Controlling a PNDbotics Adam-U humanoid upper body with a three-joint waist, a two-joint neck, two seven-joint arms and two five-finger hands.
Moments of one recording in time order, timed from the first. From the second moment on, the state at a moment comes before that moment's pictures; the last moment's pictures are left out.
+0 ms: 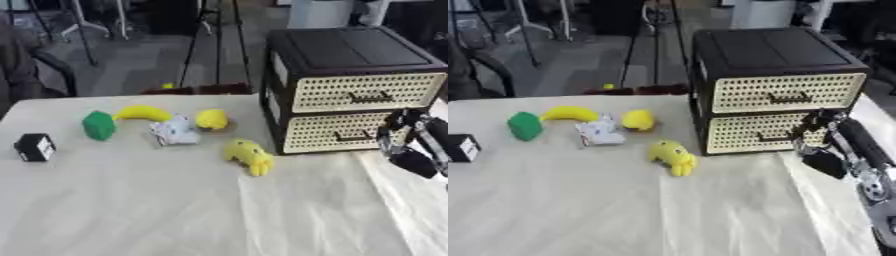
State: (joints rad) left arm -0.15 0.47 0.15 -1.94 -0.19 0.07 0.19; right arm -0.34 -0.47 -0.08 -1.42 0.65 -0.31 -0.01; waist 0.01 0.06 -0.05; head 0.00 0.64
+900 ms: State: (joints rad) left arm -0.14 0.46 0.15 -1.94 -0.20 0.06 0.18; right arm -0.23 -0.44 -0.13 -1.61 0.53 -0.26 0.00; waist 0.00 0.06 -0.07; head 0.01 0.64
